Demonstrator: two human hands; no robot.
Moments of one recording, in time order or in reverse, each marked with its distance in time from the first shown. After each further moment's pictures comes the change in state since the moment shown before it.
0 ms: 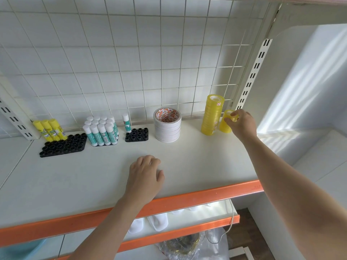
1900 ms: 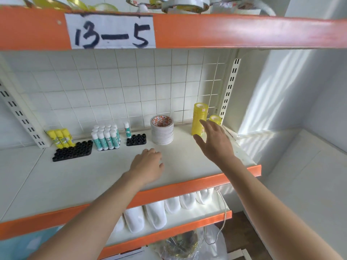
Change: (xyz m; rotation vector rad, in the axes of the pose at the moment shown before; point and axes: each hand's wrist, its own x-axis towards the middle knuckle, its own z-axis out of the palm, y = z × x) left_hand 0.021 0.033 -0.077 0.070 -0.431 0.037; right_hand -0.141 -0.075 -0.042 -0.256 -0.058 -0.338
